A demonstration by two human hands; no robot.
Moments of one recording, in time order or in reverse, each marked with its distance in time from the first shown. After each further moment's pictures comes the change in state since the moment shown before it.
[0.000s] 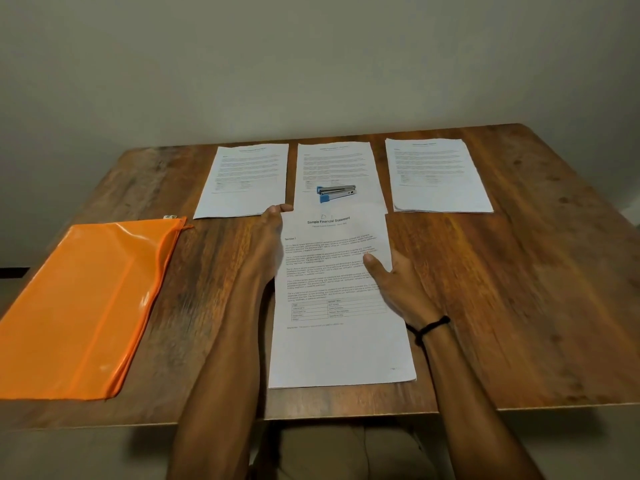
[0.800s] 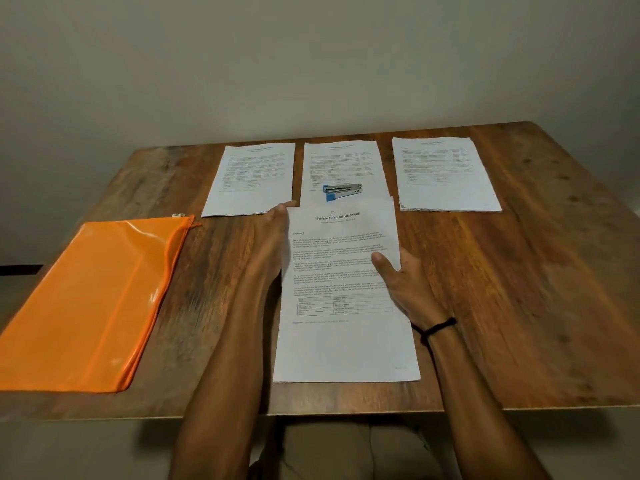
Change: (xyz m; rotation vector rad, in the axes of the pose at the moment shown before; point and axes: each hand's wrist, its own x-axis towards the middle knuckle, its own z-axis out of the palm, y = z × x) left_hand -0.057 0.046 0.009 -0.179 0.024 0.100; right_hand -0.002 0.004 0.000 0.013 0.040 -0.053
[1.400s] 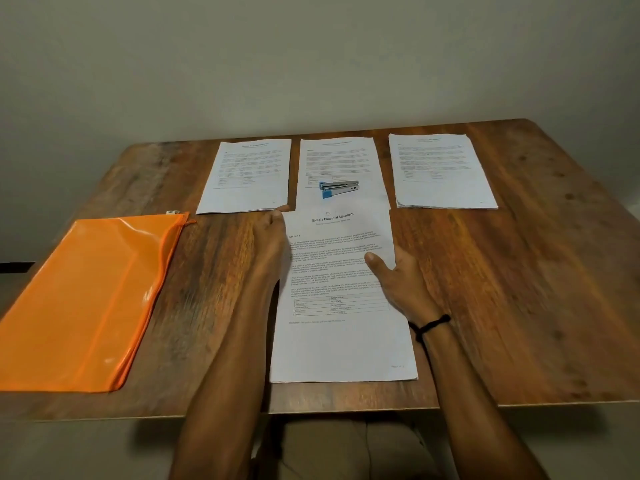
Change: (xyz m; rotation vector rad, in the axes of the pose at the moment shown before) left_hand 0.014 -0.012 0.016 0.018 0.294 -0.120; right_hand -0.001 -0.003 0.003 -0.062 0.011 -0.006
